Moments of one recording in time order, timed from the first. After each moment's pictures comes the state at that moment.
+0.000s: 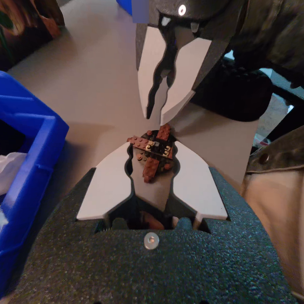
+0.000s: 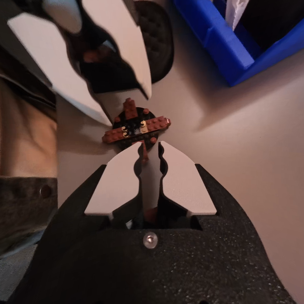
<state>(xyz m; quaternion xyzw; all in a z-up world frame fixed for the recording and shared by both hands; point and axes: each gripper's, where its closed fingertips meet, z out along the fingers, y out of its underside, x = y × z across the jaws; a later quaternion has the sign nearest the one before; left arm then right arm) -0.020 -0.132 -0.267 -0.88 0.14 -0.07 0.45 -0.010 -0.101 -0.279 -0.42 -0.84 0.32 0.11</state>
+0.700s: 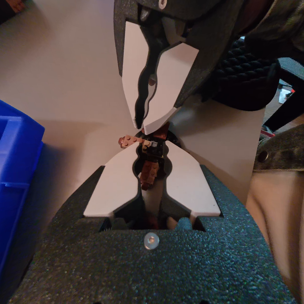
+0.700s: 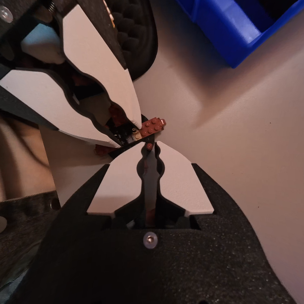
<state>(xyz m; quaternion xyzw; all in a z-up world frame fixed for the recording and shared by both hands) -0.012 -0.124 -0.289 -0.89 0.16 -0.10 0.41 -0.020 -0.105 -0.296 -0.50 -0.82 0.26 0.09</state>
